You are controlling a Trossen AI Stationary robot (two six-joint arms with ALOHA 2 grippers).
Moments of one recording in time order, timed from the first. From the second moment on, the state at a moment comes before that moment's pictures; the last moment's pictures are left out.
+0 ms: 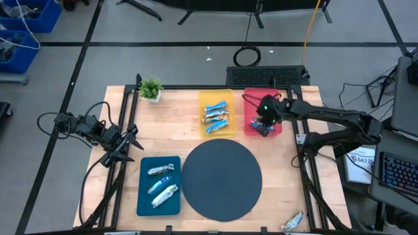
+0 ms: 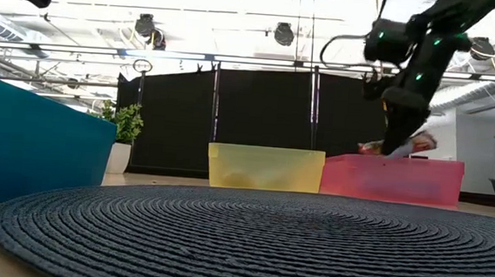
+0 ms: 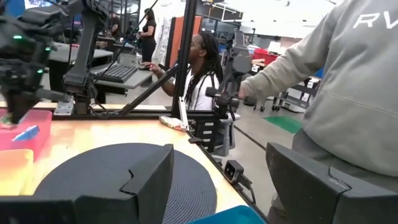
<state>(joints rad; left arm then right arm) -0.38 0.04 0.41 -0.34 0.11 -0.19 -0.49 1.17 0.71 -0.68 0.05 0.08</state>
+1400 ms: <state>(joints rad) -0.38 0.04 0.41 -0.34 0.19 -0.19 0.31 1.09 1.09 -1.31 -0.52 0.52</state>
